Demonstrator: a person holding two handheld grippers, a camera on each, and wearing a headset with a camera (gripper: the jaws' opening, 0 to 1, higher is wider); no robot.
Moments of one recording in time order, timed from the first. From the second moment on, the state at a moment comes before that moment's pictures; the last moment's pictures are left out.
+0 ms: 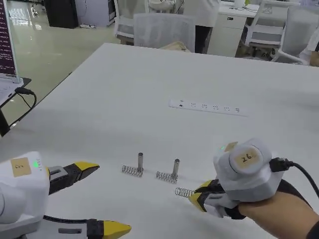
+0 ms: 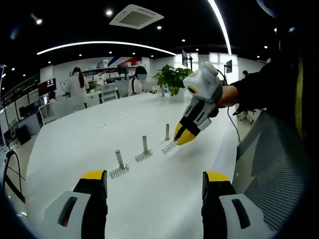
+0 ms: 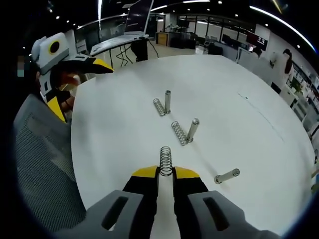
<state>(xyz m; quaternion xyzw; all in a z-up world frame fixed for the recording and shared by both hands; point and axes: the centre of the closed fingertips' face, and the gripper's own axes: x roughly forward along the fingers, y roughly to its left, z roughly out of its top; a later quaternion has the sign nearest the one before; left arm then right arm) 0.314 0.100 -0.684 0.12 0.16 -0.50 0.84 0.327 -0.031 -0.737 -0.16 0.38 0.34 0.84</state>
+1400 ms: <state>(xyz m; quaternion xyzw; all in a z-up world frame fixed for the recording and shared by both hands) 0.290 0.045 -0.692 0.25 0.08 -0.62 0.74 0.278 0.045 -0.676 -0.15 0.39 0.46 0.78</state>
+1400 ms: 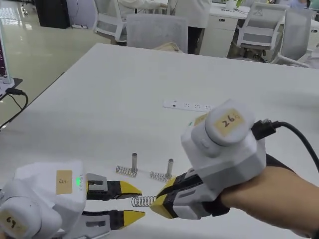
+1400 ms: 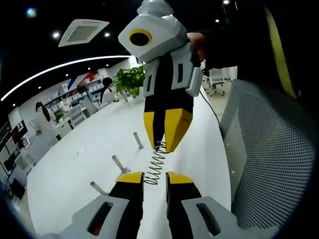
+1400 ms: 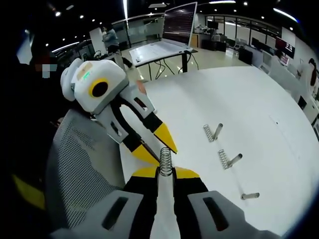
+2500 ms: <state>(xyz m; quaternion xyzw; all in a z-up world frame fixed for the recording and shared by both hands) 0.265 0.037 -0.698 0.13 0.17 -0.66 0.72 0.263 0.060 -0.674 -0.25 0.40 0.53 0.71</state>
